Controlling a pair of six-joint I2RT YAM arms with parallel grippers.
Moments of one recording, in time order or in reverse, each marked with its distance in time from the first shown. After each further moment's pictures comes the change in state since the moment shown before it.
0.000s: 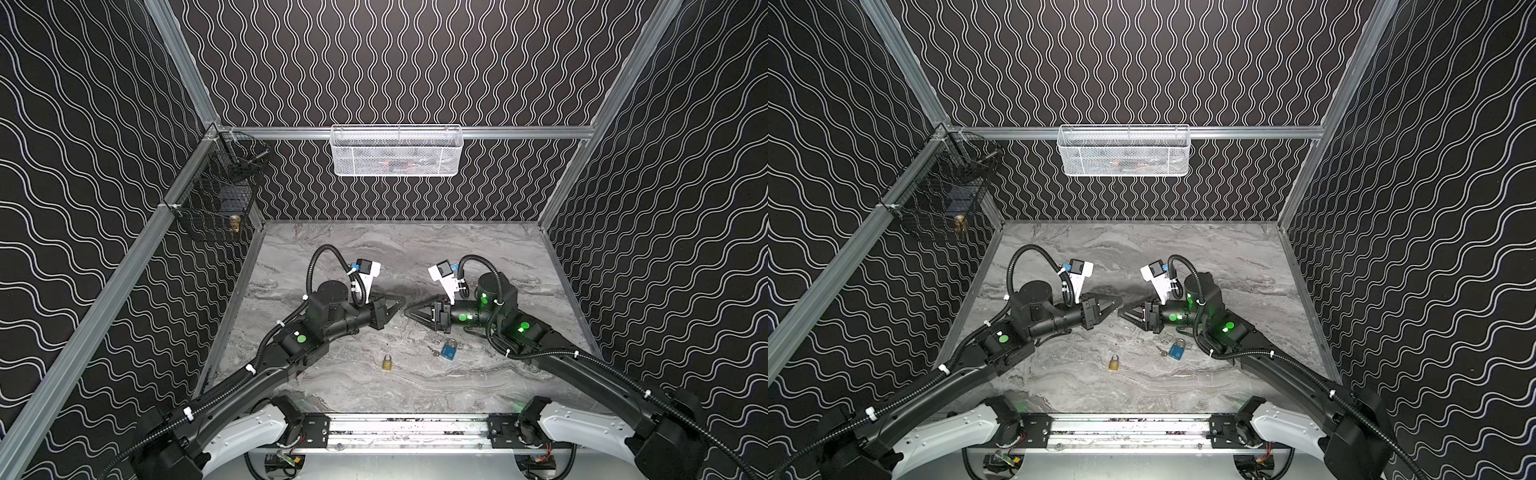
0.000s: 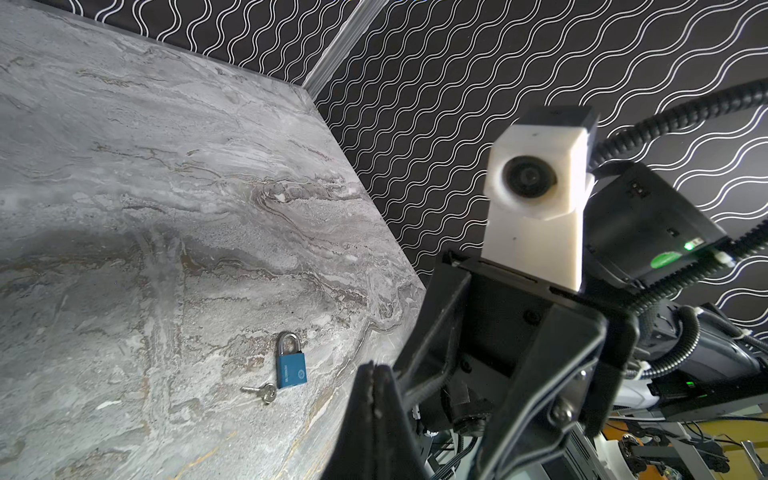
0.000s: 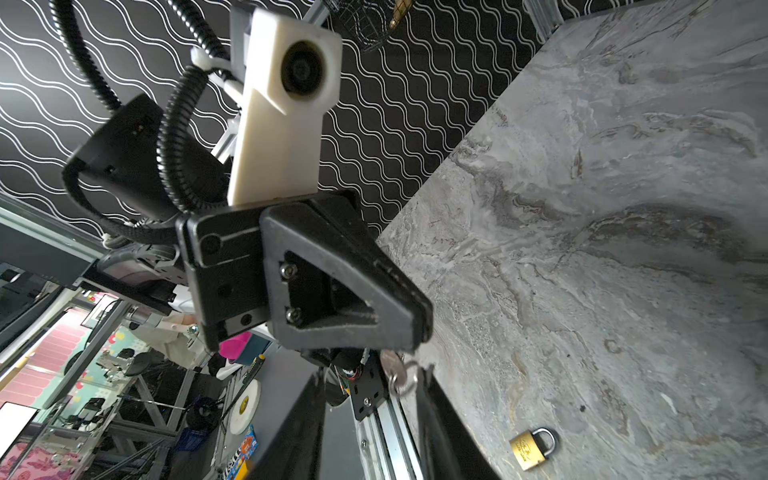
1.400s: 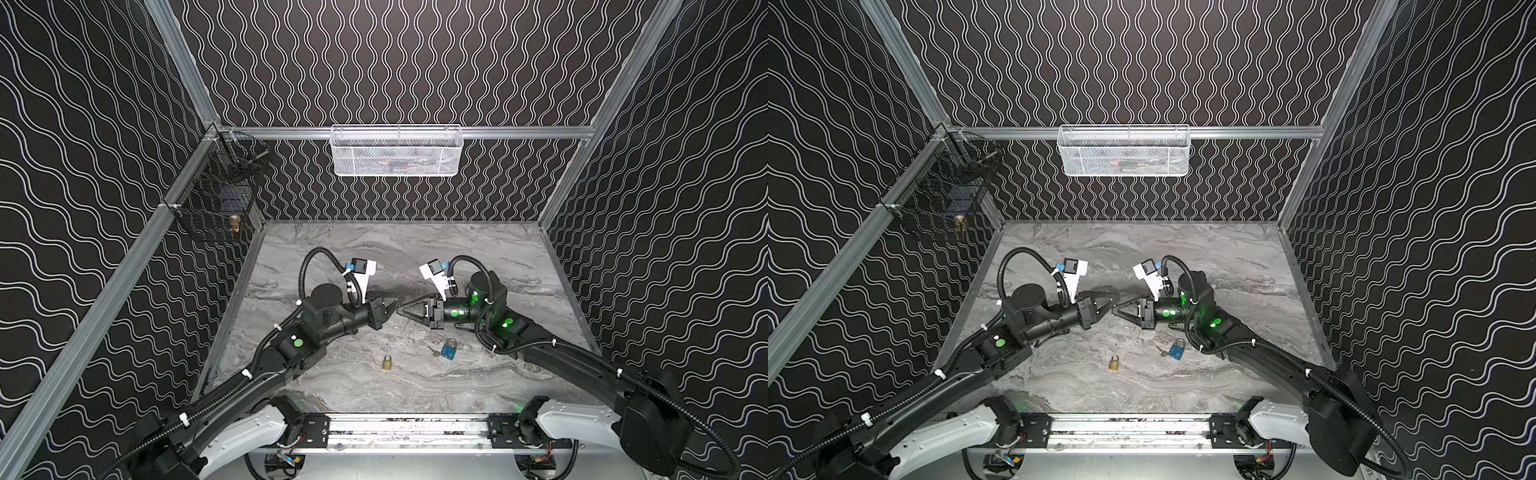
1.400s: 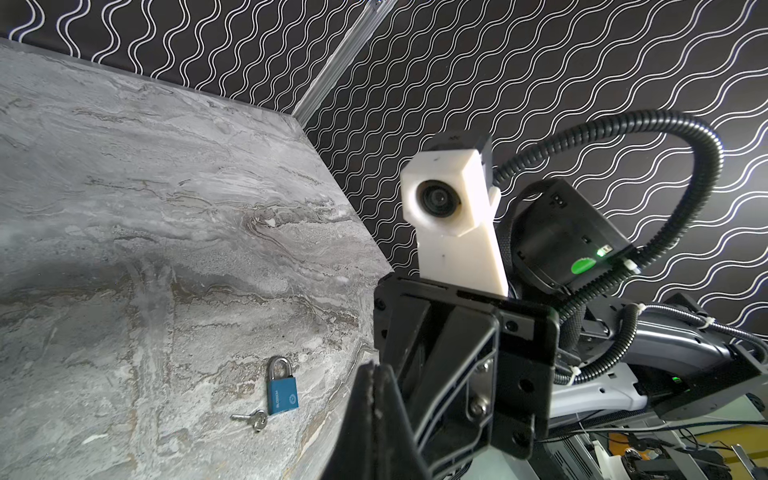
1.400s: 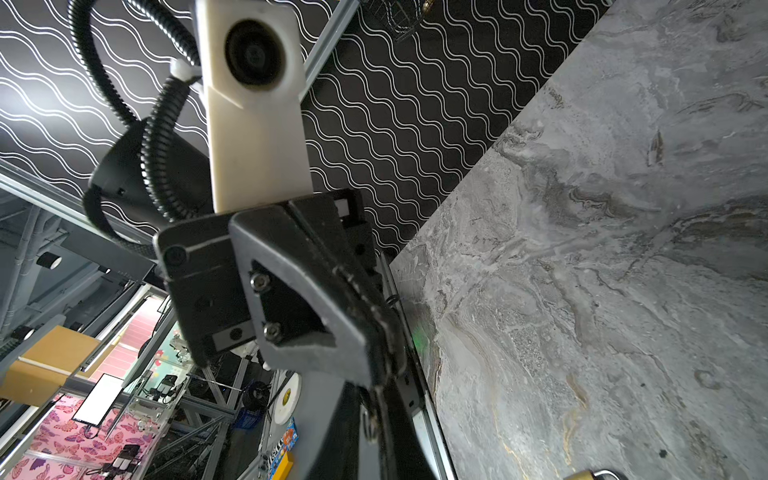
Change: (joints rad) left arm 0.000 -0.037 -0.029 0.072 -0.026 -0.005; right arm -0.003 0.129 -0.035 0.263 -0.151 0.158
